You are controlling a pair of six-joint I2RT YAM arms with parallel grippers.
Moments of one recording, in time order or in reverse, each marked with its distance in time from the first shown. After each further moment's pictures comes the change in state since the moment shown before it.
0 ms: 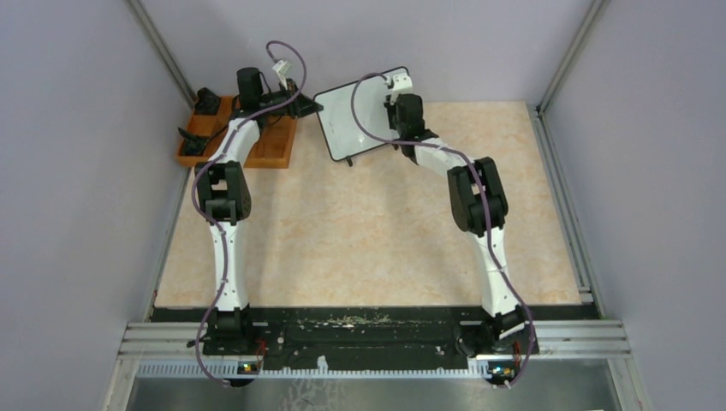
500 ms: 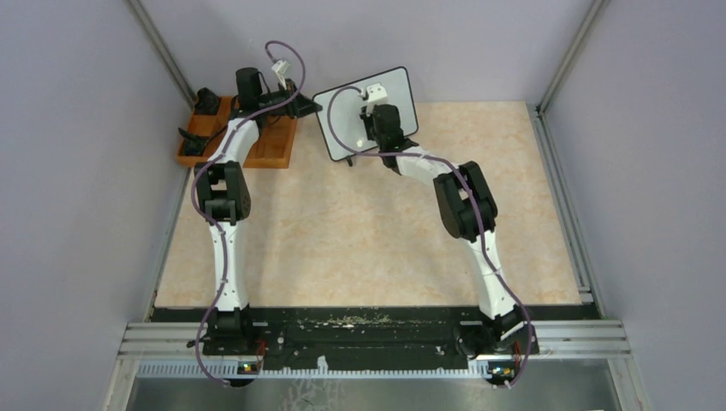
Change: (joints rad) left arm 0.004 -0.002 0.000 -0.009 0.000 0.000; right arm 0.122 -0.005 -0.037 0.024 0.019 0.002
